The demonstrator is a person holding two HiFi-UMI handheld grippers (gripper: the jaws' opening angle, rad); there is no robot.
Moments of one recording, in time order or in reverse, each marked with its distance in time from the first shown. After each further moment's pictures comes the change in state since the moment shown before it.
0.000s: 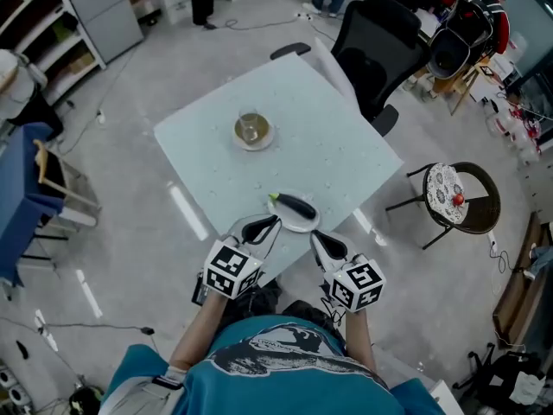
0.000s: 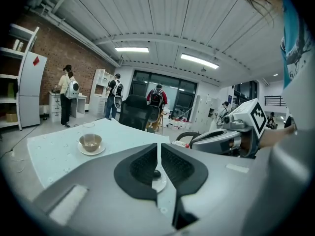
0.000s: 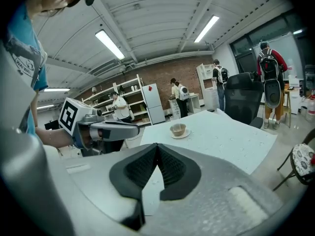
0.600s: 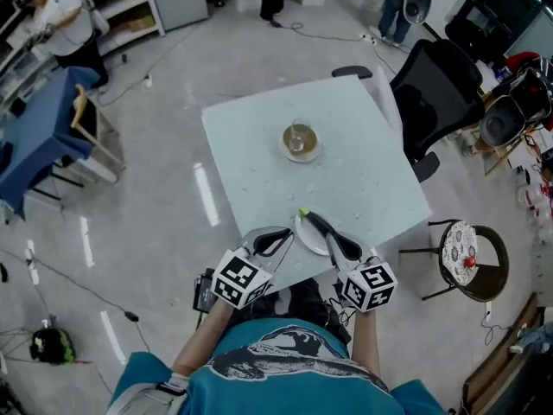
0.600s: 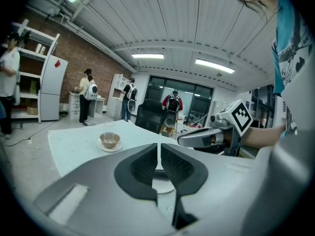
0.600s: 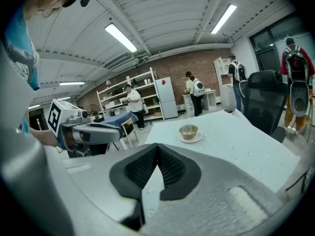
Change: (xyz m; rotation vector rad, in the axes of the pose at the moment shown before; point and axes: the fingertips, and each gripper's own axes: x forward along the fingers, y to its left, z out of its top) left arm -0.019 0.028 -0.010 -0.085 -0.067 0.174; right arm 0.061 -0.020 0.018 -0.105 0.081 0.158
